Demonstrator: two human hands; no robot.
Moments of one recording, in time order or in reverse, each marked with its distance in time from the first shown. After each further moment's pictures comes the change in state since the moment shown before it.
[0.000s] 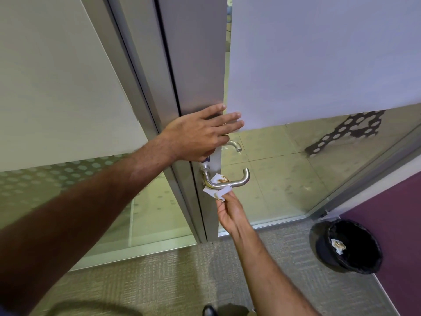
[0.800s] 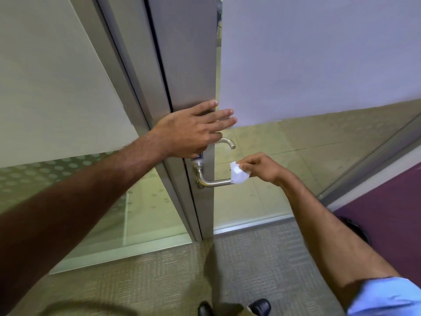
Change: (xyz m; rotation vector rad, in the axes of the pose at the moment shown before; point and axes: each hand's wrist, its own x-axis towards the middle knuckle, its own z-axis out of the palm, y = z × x) left_hand -0.001 -0.001 0.004 -0.008 0.033 0.001; right_hand 0.026 -0.164 0.040 -1.680 -0.249 -0.135
